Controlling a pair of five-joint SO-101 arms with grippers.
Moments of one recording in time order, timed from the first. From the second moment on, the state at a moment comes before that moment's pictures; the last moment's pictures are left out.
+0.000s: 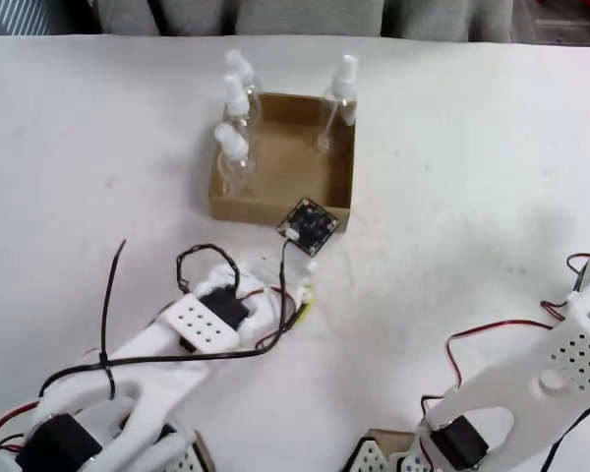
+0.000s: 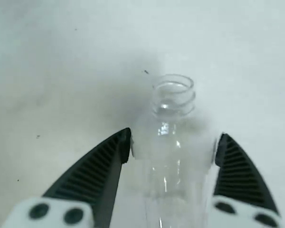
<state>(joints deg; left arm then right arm) 33.2 -25.5 61.9 29.3 2.4 49.1 44.7 -38.5 92.0 22.8</state>
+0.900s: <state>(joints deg) 33.2 -25.5 61.9 29.2 2.4 48.7 50.3 -45.7 94.7 26.0</state>
